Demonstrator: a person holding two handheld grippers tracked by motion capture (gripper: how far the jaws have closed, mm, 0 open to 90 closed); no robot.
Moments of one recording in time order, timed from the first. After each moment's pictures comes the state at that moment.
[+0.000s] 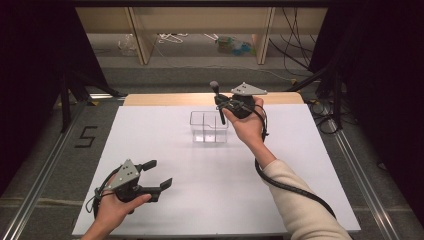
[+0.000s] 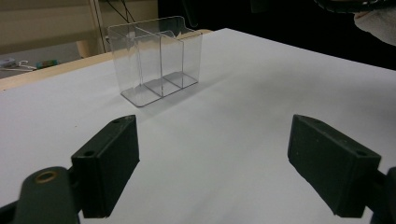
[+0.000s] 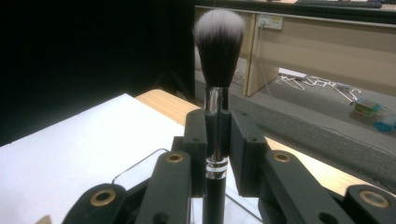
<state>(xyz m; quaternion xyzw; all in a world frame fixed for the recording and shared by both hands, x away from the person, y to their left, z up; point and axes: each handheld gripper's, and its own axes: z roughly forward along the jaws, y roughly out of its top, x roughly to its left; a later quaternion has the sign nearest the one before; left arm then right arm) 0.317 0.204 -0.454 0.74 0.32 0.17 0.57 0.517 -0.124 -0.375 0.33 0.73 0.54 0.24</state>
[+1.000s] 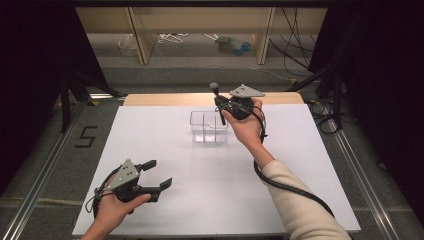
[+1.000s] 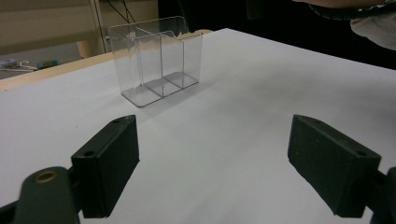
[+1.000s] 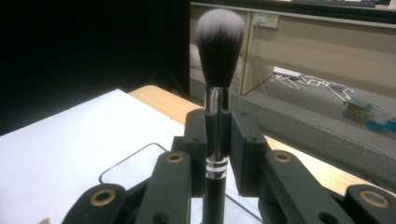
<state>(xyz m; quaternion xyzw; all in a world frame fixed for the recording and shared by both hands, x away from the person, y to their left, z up) 0.319 0.205 -0.453 0.74 0.32 0.19 0.56 0.521 -0.122 -0.384 0.33 0.73 0.54 0.25</state>
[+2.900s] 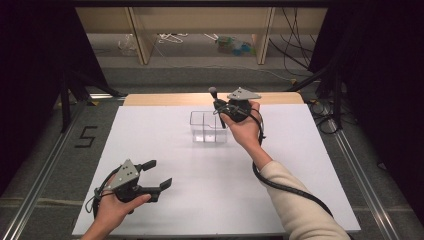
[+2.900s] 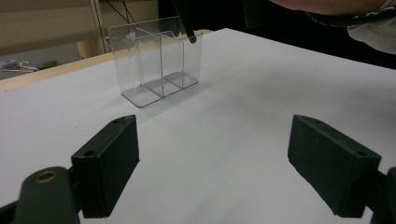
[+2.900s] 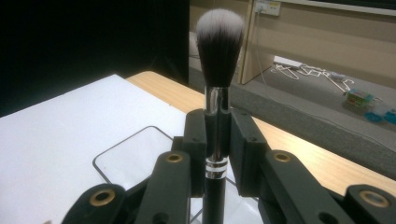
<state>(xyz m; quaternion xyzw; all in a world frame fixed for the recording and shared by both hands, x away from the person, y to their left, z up) 0.318 0.205 -0.453 0.74 0.32 0.19 0.56 0.523 -0.118 -0.395 0.33 0.75 0.52 0.24</state>
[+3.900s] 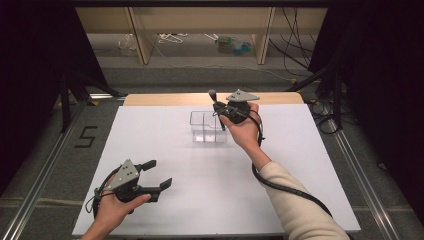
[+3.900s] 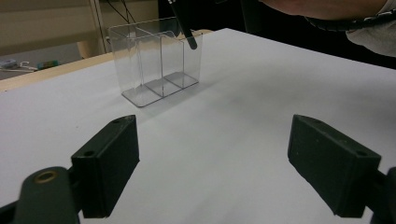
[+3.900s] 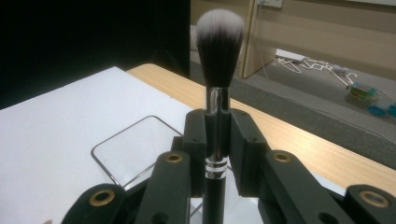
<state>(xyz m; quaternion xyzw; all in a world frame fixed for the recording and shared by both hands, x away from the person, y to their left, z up) 0.319 0.205 -0.453 0.74 0.32 0.19 0.56 0.523 -0.117 -0.403 0.33 0.75 0.51 0.24</state>
